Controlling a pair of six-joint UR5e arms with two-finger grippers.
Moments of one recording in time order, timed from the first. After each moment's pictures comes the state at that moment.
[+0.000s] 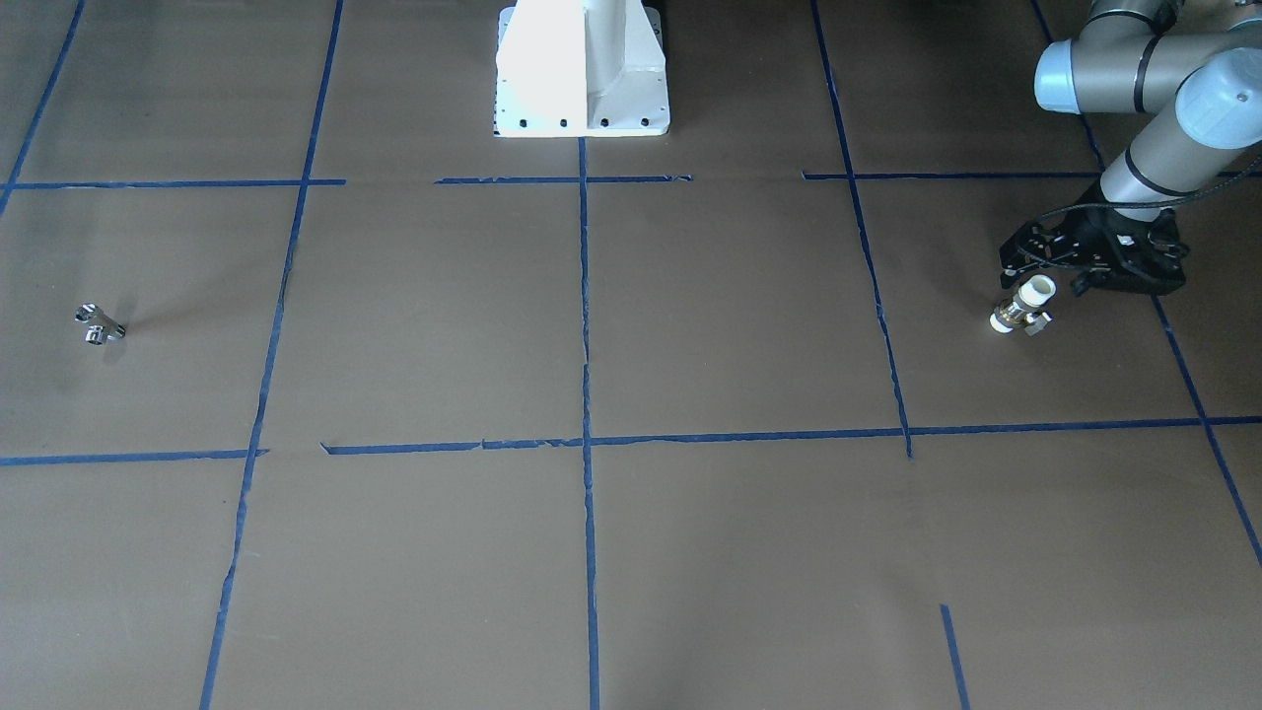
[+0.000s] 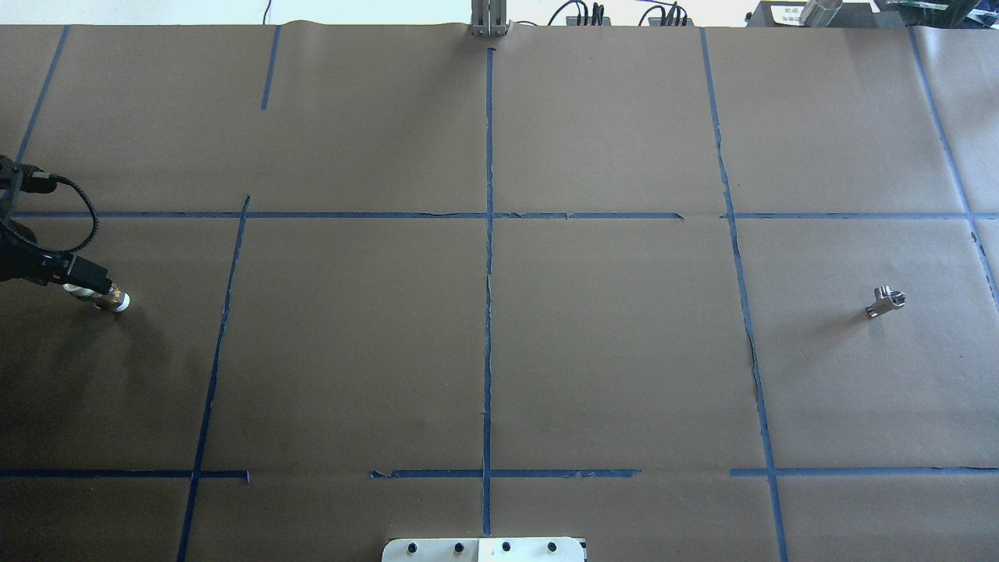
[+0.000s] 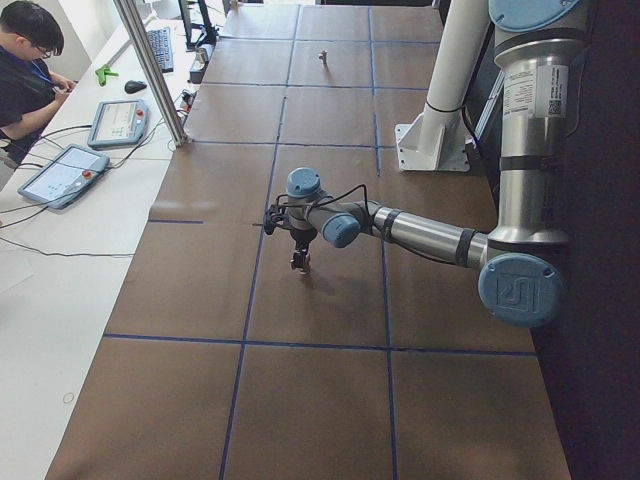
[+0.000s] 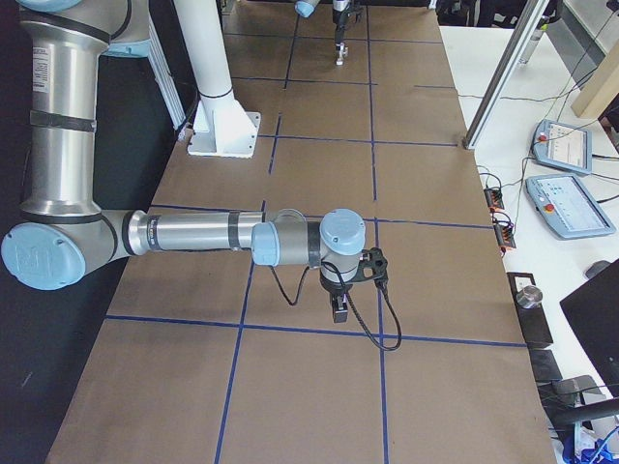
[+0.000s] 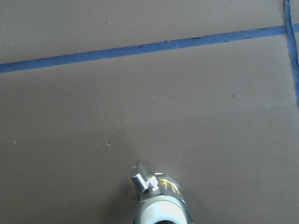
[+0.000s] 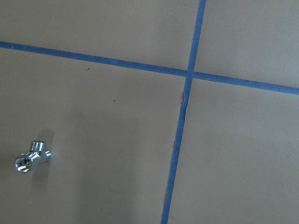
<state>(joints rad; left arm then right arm) -0.97 -1.52 -1.79 -1.99 -2.17 -0.67 1.53 -1.68 1.75 -1.57 2.37 -0.08</state>
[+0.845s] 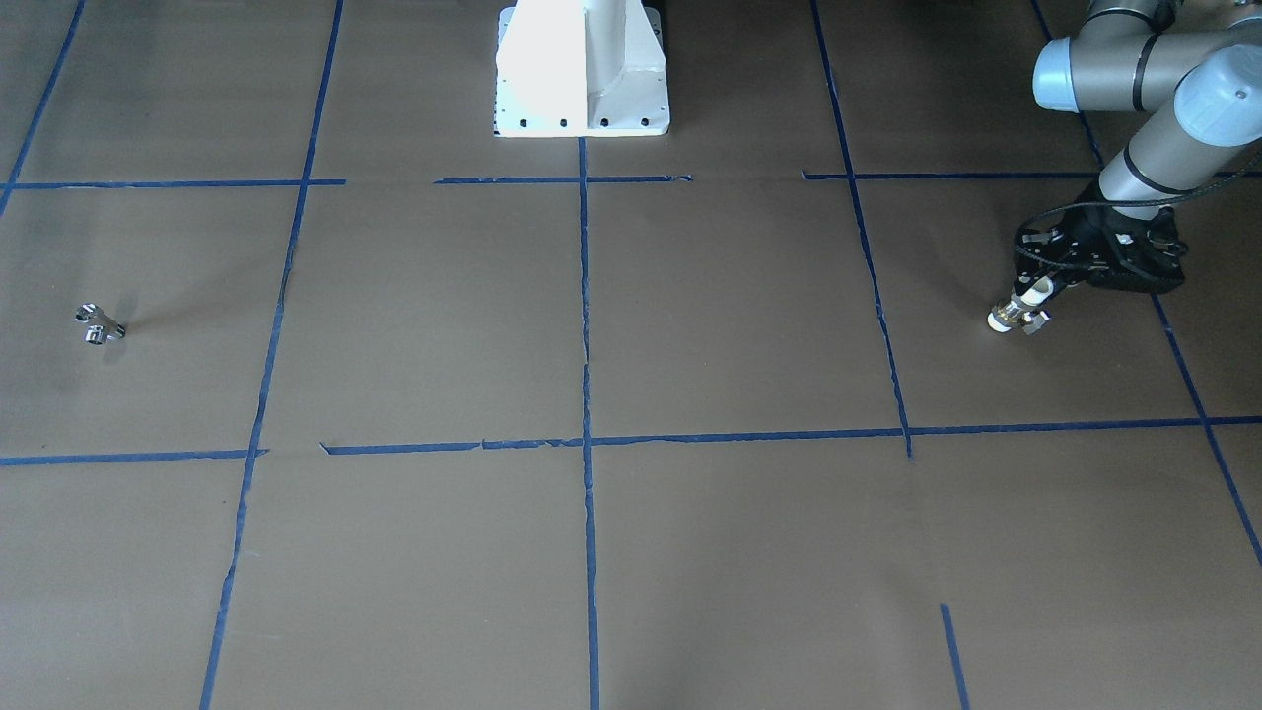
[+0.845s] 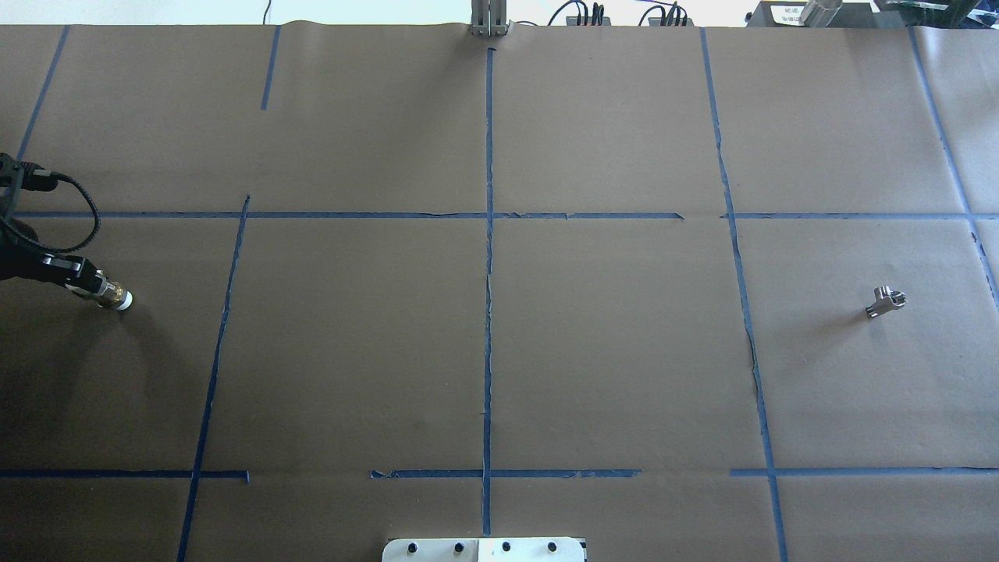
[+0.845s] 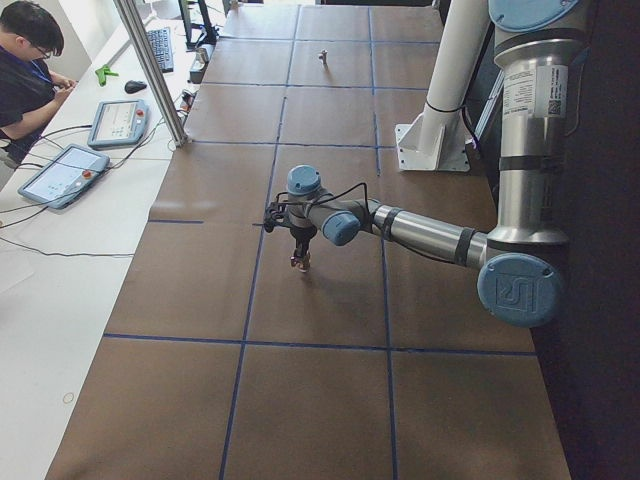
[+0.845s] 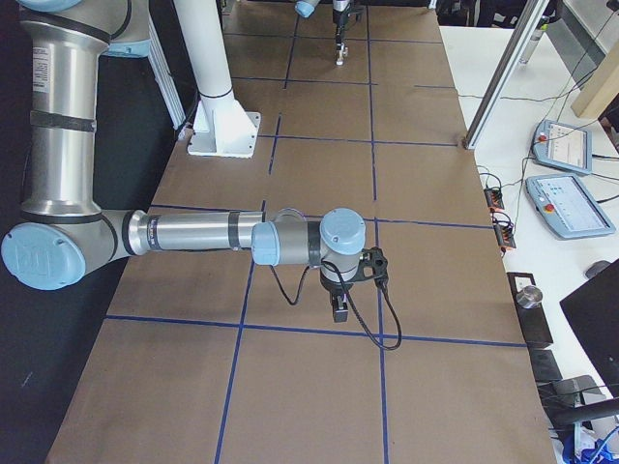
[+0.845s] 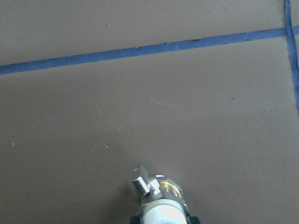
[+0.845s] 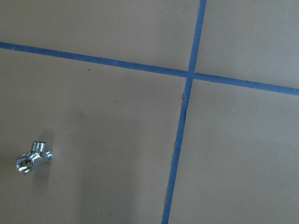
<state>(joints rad) -0.97 -1.52 -1.82 -1.98 -2.16 -0.67 1.53 -1.68 1.75 -1.57 2.37 -0.08</state>
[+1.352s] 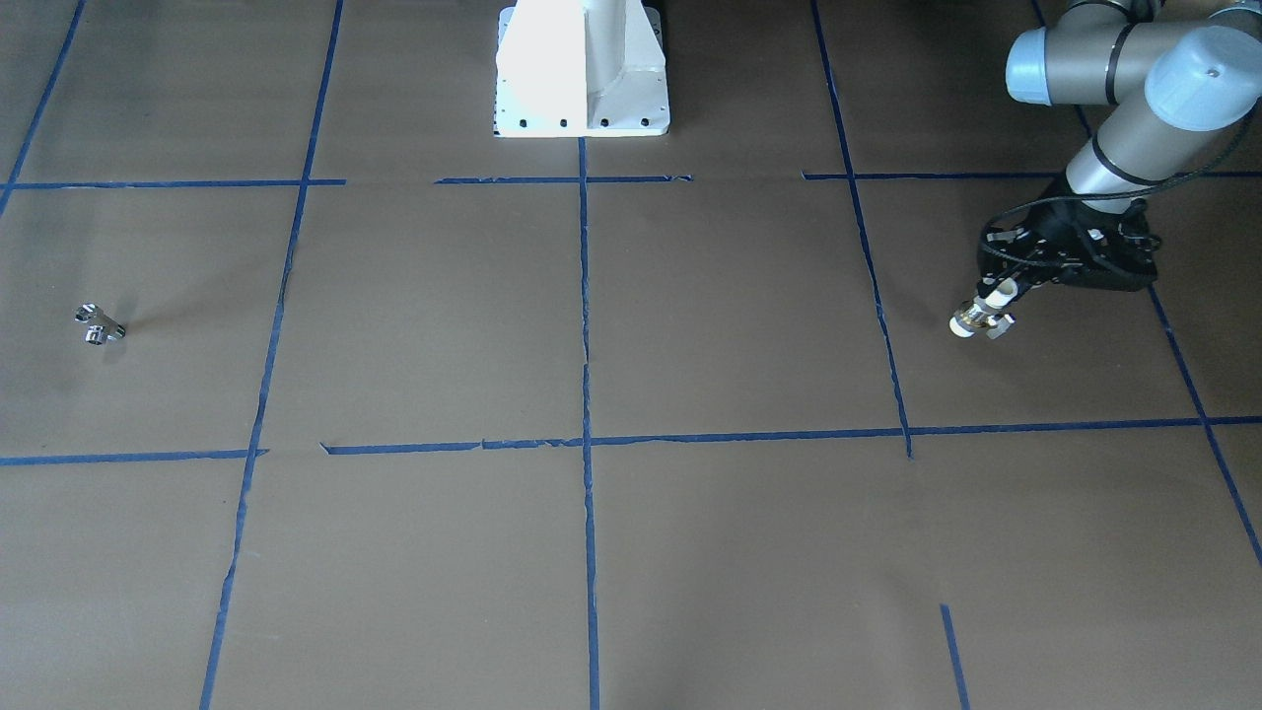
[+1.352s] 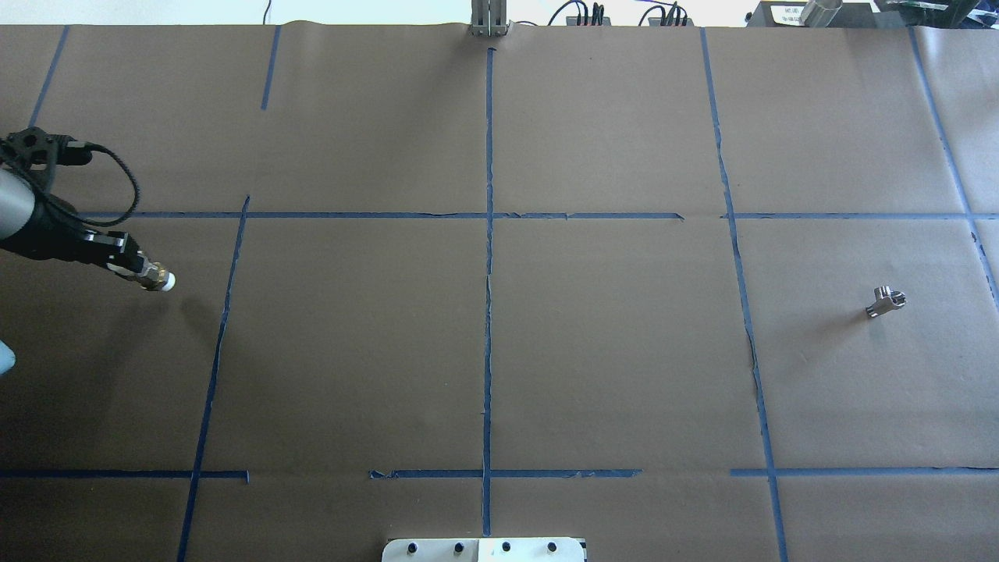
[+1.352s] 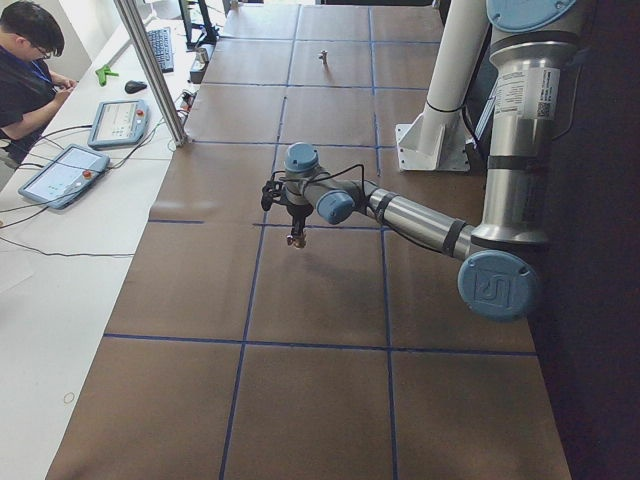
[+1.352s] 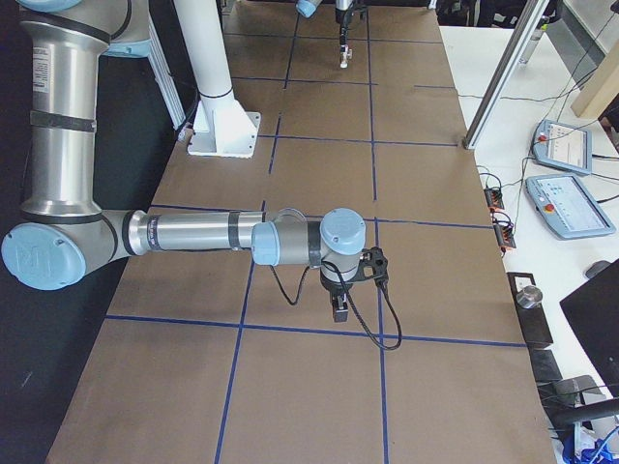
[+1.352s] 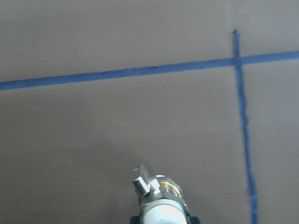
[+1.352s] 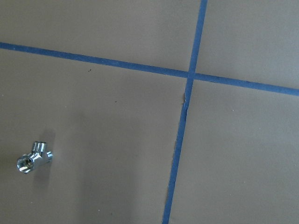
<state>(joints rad) -0.91 -1.66 -1.86 -1.89 -2.16 -0.85 1.53 -1.68 1.75 -1.57 2.37 -0.08</state>
